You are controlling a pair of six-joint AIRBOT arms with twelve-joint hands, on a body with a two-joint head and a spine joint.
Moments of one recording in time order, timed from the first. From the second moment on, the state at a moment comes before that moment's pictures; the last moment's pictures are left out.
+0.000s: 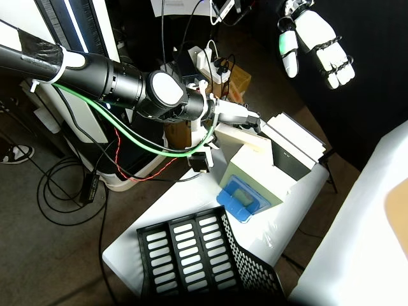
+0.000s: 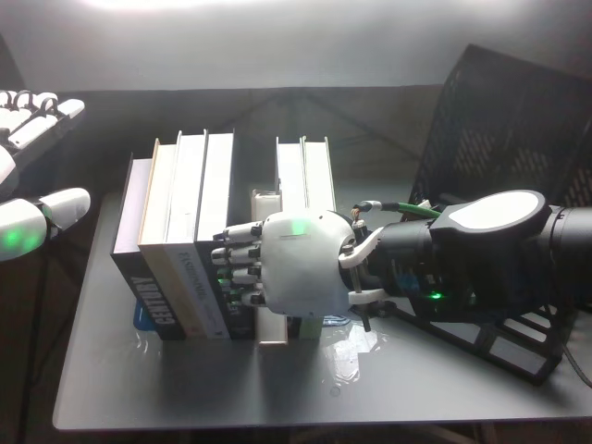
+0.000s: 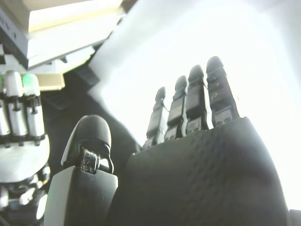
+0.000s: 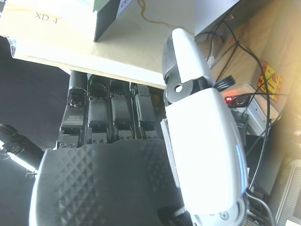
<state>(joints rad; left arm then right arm) 1.05 -0.93 1.22 -0.42 -1.06 0.91 -0.43 -1.59 1.41 -1.39 0.11 -0.58</state>
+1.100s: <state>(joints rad) 1.05 -0.96 1.23 -0.42 -1.05 0.92 -0.44 -1.64 1.46 -1.41 0.12 -0.58</state>
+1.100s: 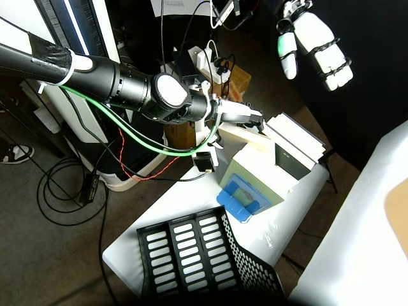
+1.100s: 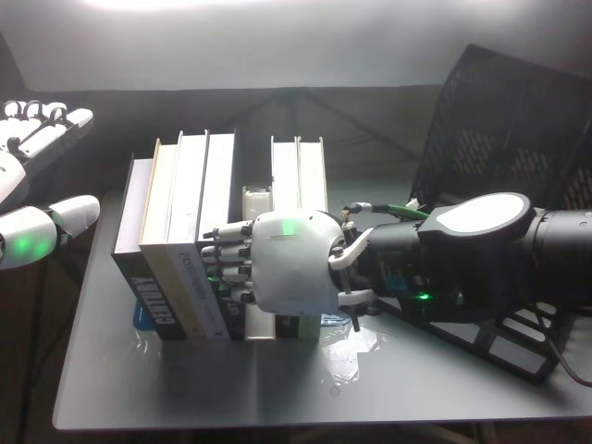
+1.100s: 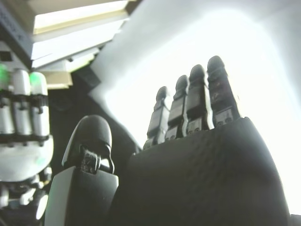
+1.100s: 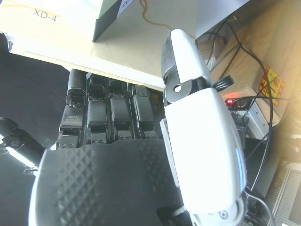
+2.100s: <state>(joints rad) 1.05 -0.98 1.24 -0.44 -1.07 0.91 -0.45 -1.64 1.46 -1.41 0.12 -0.58</state>
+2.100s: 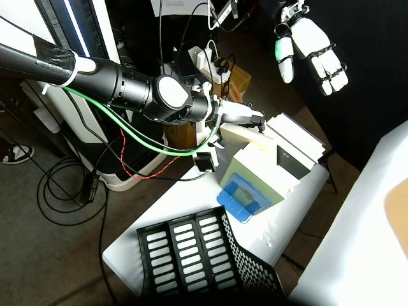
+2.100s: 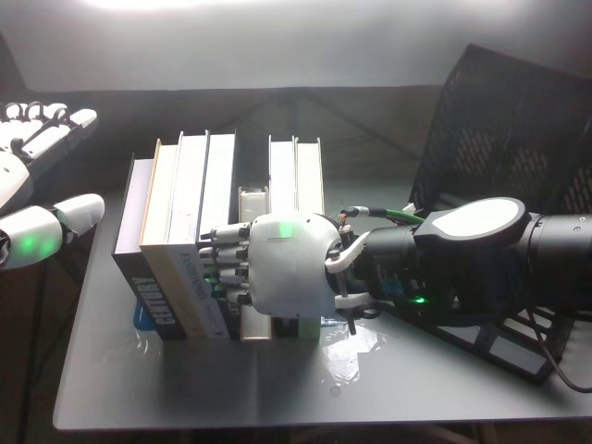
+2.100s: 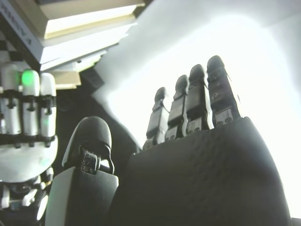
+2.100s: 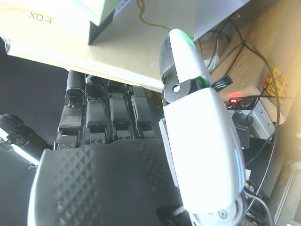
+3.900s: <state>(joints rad) 0.90 -0.97 1.27 -0.29 -0.97 0.93 -0.46 -1.57 1.42 -1.38 0.13 -0.58</state>
